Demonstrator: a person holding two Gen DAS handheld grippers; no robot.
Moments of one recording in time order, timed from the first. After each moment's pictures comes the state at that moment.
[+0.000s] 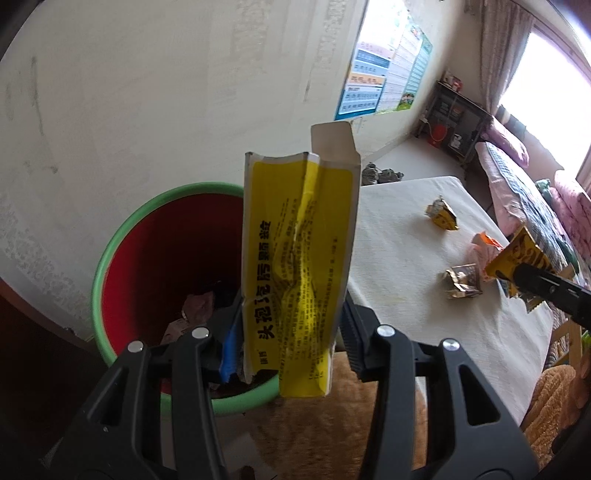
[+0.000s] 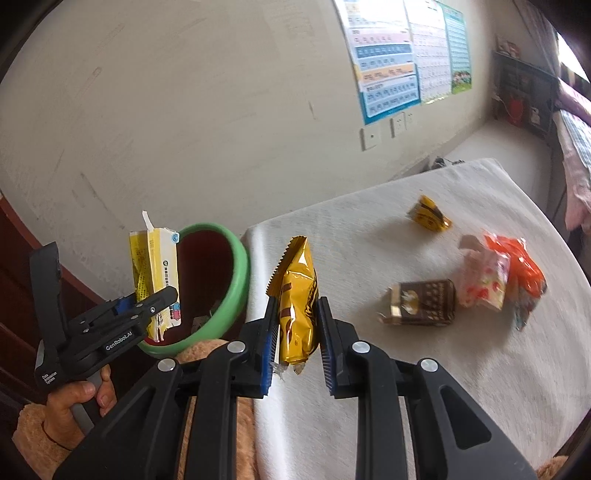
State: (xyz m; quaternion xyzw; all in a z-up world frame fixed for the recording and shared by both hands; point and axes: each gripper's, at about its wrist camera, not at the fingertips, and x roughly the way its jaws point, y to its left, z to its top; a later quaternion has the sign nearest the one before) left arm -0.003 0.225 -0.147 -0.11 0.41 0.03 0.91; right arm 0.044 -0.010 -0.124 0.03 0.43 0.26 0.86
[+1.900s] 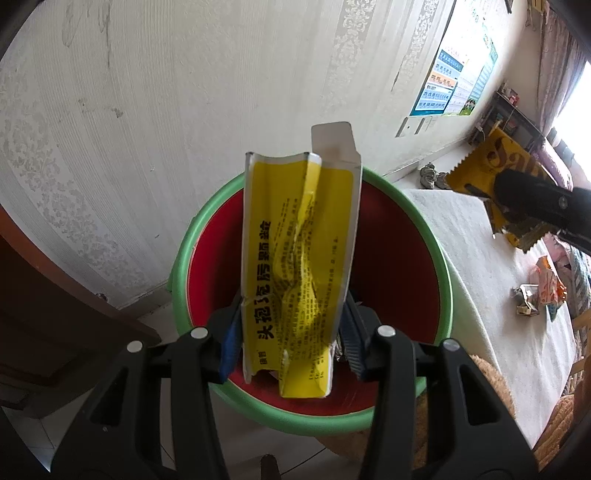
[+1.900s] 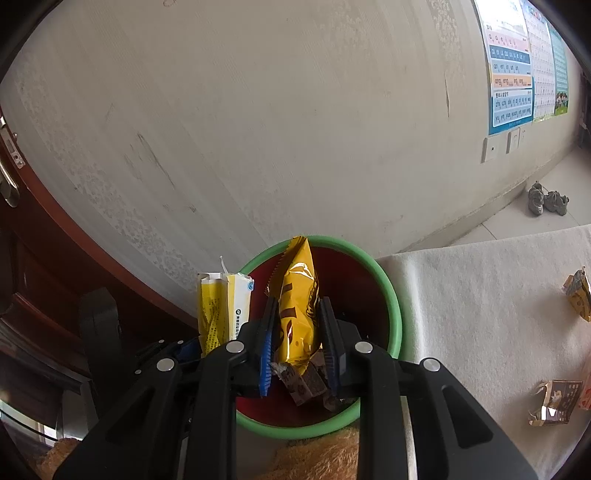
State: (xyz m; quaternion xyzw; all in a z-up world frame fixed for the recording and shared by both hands) left arm -0.004 0.314 -0.177 -0.14 0.45 0.11 0.88; right arm 0.089 0.159 -0.125 0.01 0.44 0.39 0.81
